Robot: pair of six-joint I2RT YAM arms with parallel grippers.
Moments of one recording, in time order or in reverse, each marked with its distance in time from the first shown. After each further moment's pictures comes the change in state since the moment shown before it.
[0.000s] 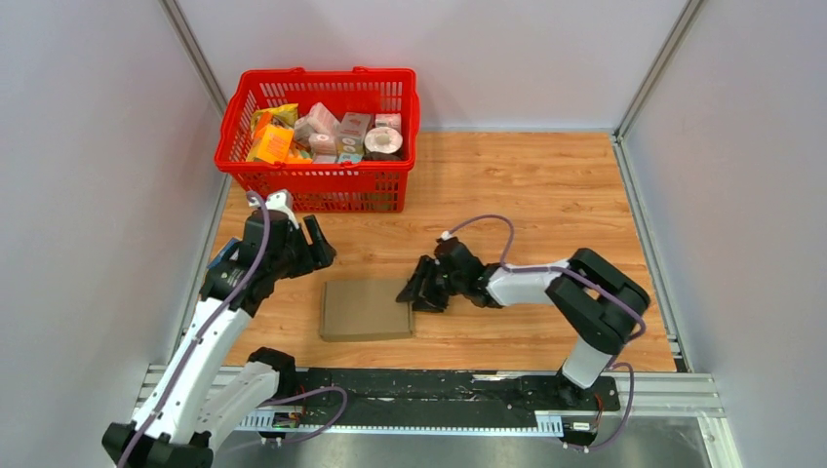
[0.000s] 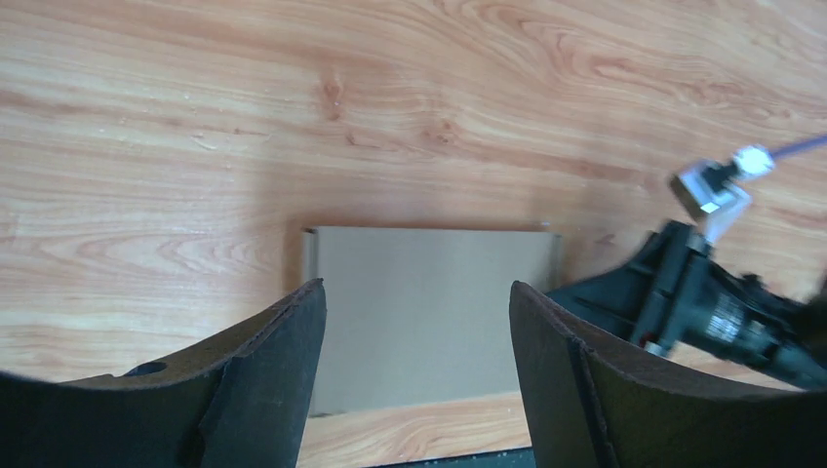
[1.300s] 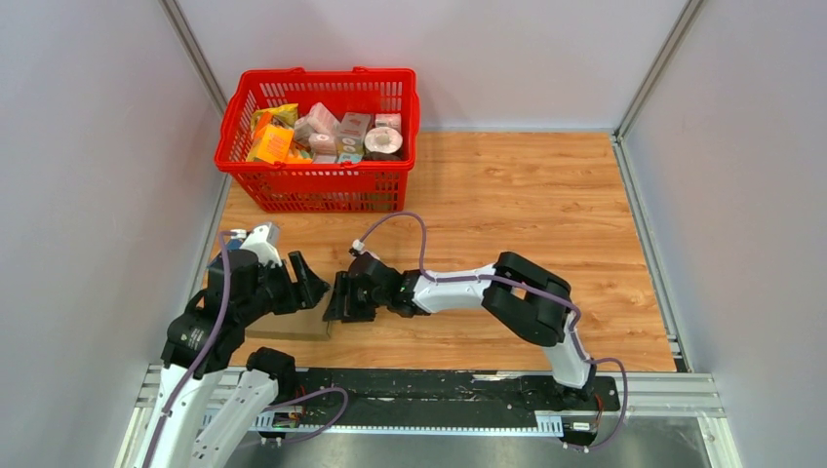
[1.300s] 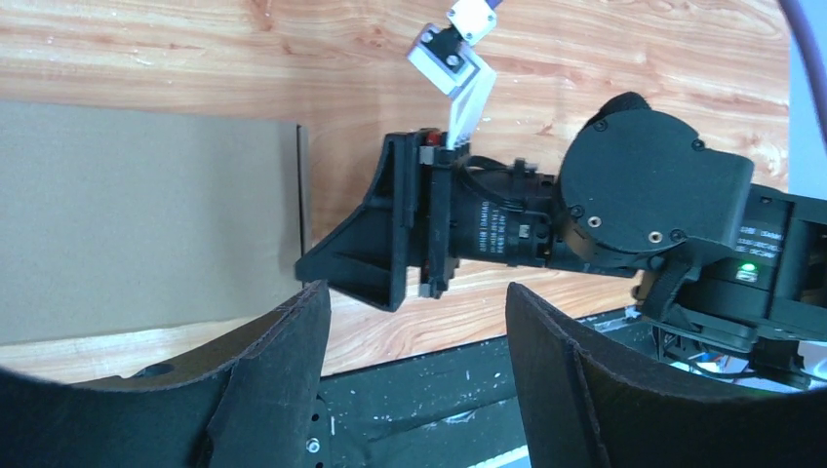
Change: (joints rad) left arm 0.003 -0.330 0.043 -0.283 0.149 0.050; right arm 0.348 0.425 0.608 -0.064 0.126 -0.030
